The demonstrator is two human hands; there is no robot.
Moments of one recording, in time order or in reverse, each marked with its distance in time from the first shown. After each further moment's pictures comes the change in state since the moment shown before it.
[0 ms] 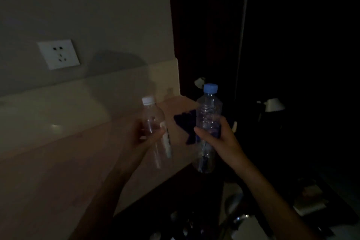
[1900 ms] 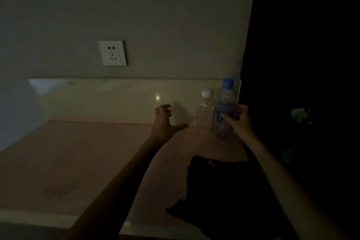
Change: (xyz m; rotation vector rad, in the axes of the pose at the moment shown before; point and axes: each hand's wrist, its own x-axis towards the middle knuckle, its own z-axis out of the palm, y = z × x) left_hand 0.217 -0.081 0.053 0.523 0.561 -0.188; right_hand 0.386 0.093 0.038 -0.134 -0.337 -0.166
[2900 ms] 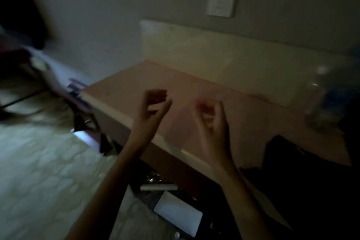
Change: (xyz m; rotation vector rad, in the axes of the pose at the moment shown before) left_hand -0.211 -0.037 -0.186 -0.109 0.581 -0.092; right_hand -0.266 -0.121 0.160 0.424 -0.582 -0.031
